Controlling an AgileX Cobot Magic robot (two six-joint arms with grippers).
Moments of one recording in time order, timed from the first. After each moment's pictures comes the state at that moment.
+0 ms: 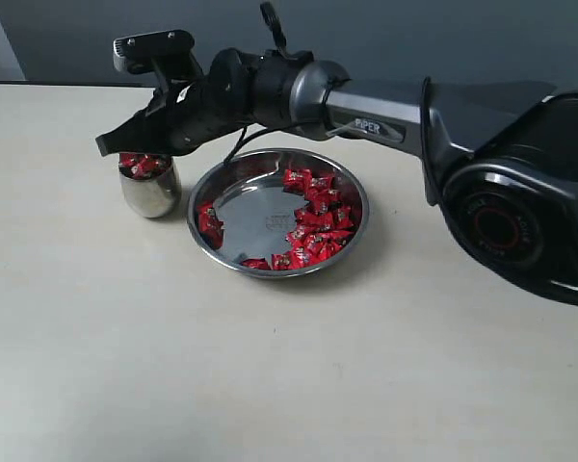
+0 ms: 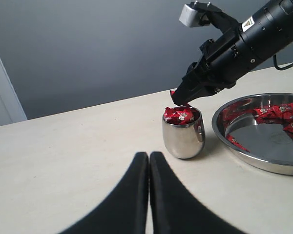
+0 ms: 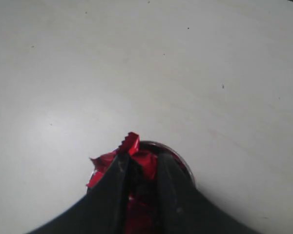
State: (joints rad) left arm -0.06 0.00 0.00 0.05 0.18 0.07; right arm 0.73 2.40 -1.98 0.48 0.37 -0.31
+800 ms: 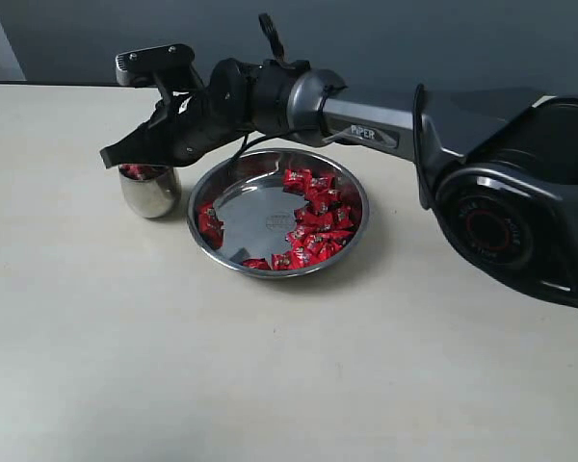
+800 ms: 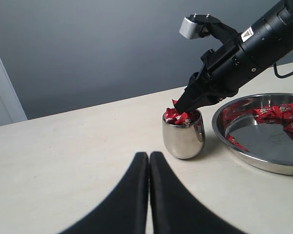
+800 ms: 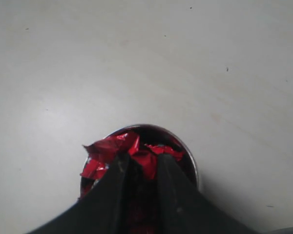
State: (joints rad) left arm -0.06 0.00 0.00 0.05 0.18 0.07; right arm 0.73 2.42 -1.98 0.48 0.40 -0.32
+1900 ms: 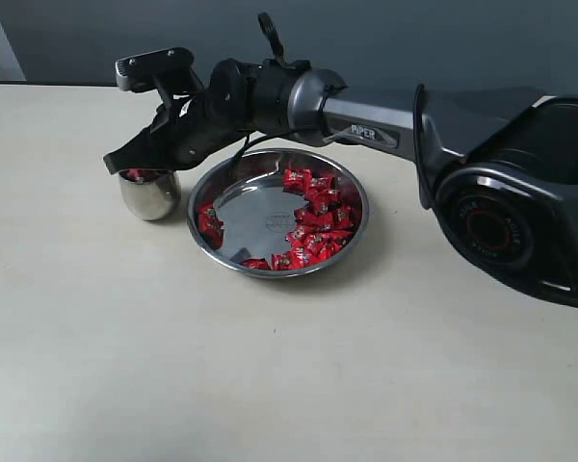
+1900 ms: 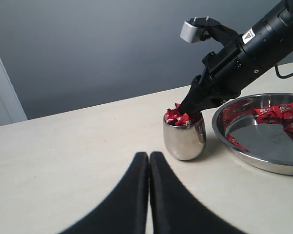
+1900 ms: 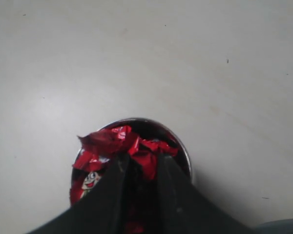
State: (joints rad) left arm -0.06 0.00 0.00 0.05 0.18 0.07; right arm 0.73 2.42 -1.98 0.45 0.43 -0.32
